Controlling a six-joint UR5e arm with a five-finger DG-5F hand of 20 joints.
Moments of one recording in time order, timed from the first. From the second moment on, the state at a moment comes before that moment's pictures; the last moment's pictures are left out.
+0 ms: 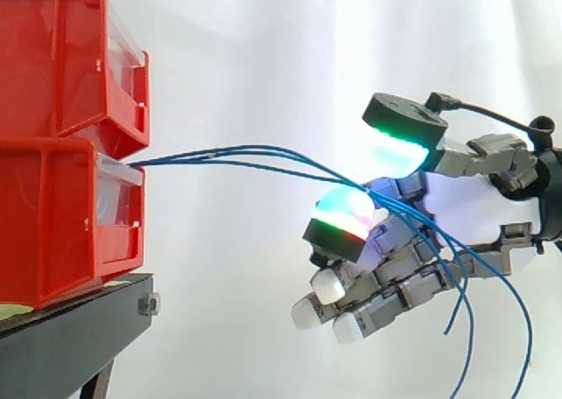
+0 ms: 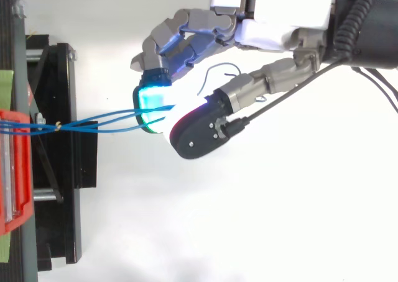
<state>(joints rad) 0.01 -2.22 -1.23 -2.91 -1.47 -0.13</state>
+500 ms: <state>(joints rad) 0.01 -2.22 -1.23 -2.91 -1.47 -0.12</state>
